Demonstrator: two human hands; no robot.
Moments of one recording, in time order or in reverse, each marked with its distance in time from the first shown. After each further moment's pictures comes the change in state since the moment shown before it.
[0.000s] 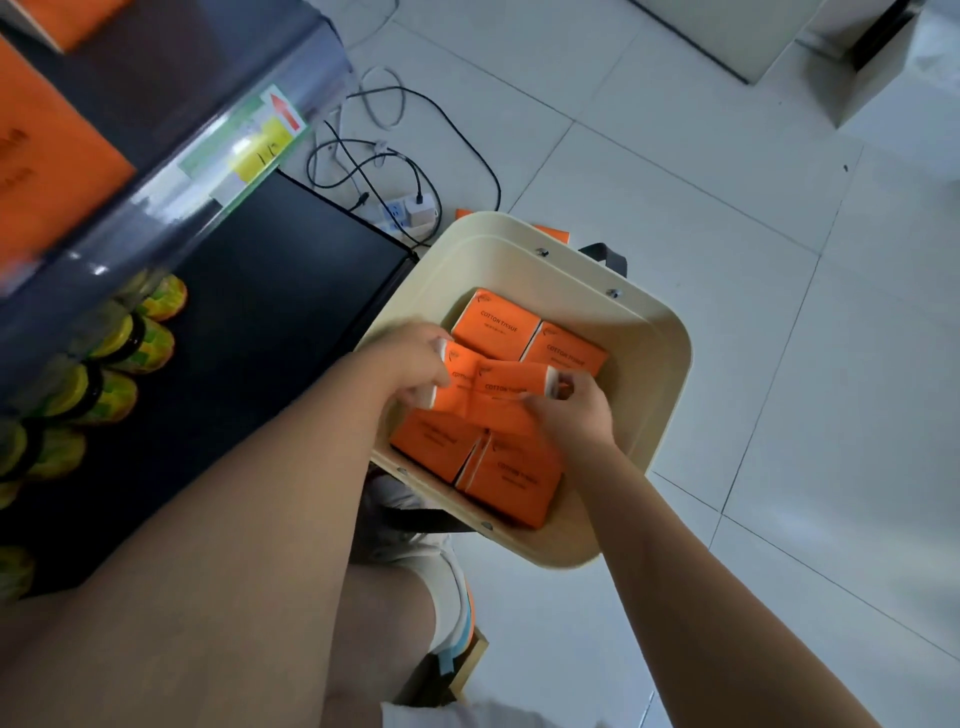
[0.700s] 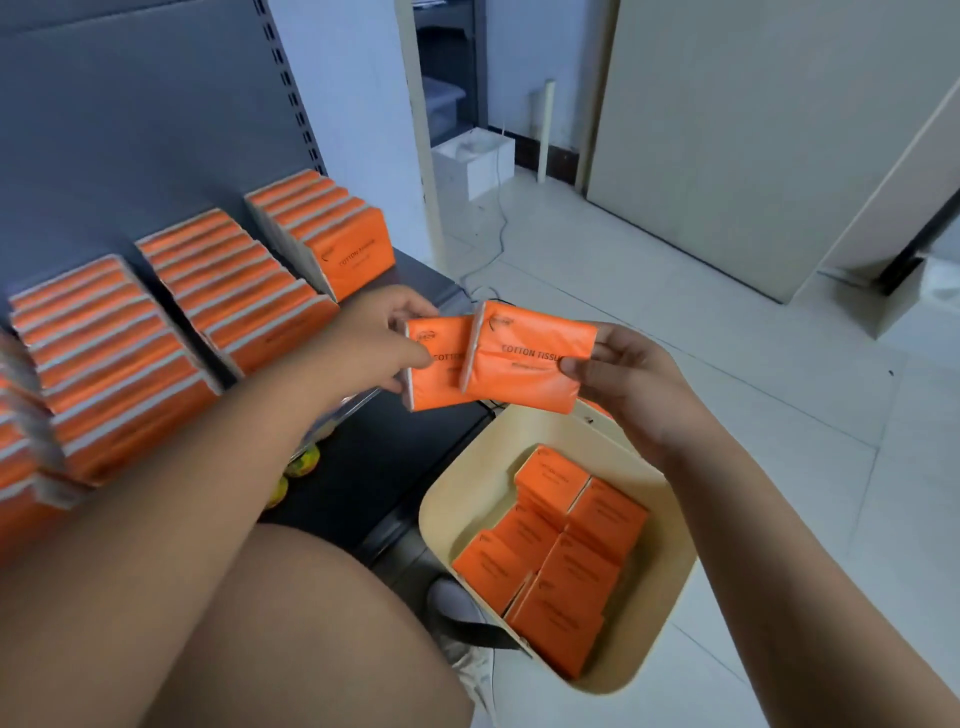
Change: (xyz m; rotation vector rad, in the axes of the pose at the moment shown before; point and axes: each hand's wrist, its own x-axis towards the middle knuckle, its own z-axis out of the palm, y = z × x) left_hand -0.237 0.090 -0.142 -0.242 0.531 0.378; right_hand -0.085 -0.191 -0.103 0.476 -0.583 -0.690
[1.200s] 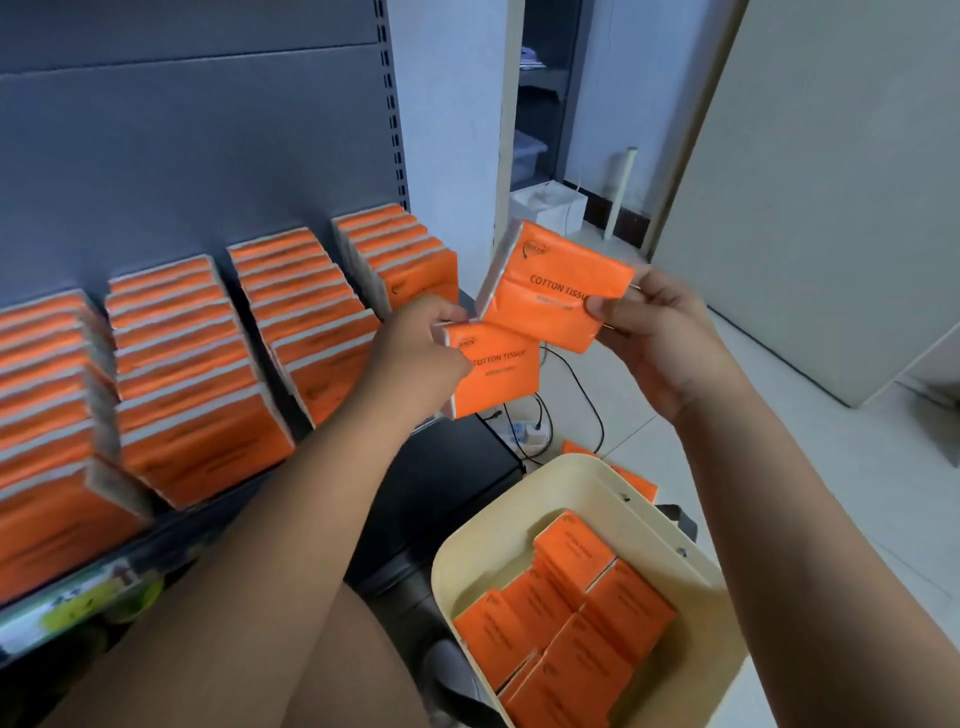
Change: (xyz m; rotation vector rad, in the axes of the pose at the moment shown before) left_hand 0.009 0.009 0.000 -0.093 0.448 0.013; right_hand 0.090 -0.083 0.050 0.083 -0.119 -0.163
